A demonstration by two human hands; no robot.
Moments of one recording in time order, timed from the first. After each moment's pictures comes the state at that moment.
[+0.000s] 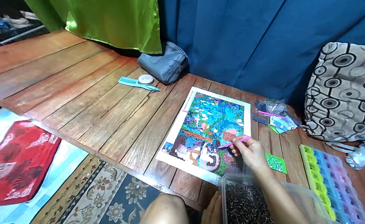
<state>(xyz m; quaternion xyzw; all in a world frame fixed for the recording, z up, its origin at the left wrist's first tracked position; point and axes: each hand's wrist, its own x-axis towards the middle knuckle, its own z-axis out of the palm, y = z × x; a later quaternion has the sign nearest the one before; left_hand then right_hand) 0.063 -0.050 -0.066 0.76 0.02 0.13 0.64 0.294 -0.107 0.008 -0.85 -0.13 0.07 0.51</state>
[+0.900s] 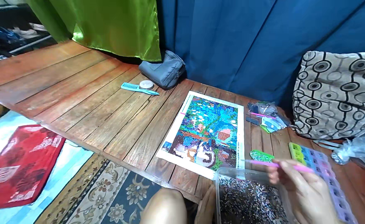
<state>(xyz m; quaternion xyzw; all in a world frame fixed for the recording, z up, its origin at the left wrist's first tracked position) 0.057 -0.048 -0.056 0.77 0.03 0.11 0.62 0.229 -0.202 0.041 -0.73 -0.09 -0.01 0.67</state>
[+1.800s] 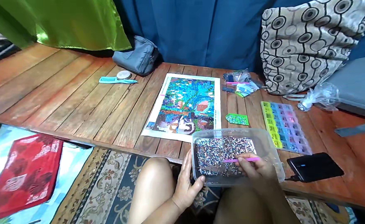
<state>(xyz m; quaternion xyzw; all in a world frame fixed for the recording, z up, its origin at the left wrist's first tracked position) 0.058 -0.043 -0.085 0.80 0.00 0.17 0.57 0.143 -0.244 -0.014 -0.84 -0.08 -0.02 0.54</state>
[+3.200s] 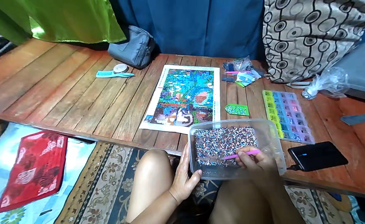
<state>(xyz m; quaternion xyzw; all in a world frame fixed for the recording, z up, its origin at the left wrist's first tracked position) 0.054 -0.039 -0.083 0.81 -0.03 0.14 0.57 0.136 -0.248 -0.012 -0.83 -0.06 0.00 0.55</state>
